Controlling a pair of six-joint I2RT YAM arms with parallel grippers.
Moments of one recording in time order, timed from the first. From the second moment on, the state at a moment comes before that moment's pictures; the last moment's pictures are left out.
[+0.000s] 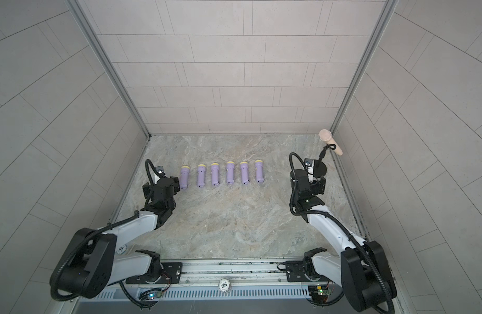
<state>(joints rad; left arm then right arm) -0.20 1.29 0.39 0.47 -0.72 -0.05 0.18 1.15 0.55 0.08 0.75 0.13</state>
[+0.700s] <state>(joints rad) -0.13 1.57 0.39 0.78 -0.46 -0.01 0.13 1.52 0.41 0.60 0.58 0.01</state>
